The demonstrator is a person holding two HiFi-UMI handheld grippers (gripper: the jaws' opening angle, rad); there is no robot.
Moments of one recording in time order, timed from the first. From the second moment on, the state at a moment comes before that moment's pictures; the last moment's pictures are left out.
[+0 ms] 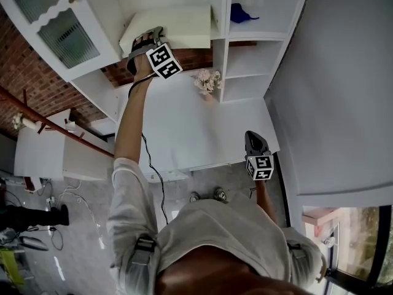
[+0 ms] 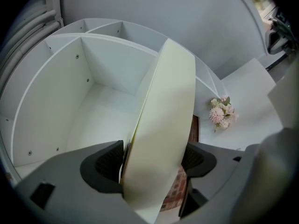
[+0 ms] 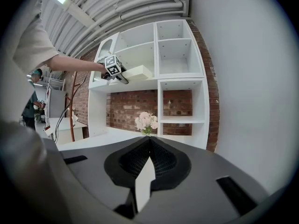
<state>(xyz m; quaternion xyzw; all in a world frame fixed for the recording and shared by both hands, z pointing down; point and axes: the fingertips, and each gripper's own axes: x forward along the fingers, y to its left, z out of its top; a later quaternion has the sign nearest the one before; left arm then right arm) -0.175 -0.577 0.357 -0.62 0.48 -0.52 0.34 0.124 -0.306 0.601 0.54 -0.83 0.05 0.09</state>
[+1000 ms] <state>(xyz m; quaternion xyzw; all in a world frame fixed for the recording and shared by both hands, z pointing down) -0.168 -0.508 0.320 -0.74 0.55 -0.27 0.28 0.117 -0.303 0.598 0.53 -0.84 0.04 0.09</state>
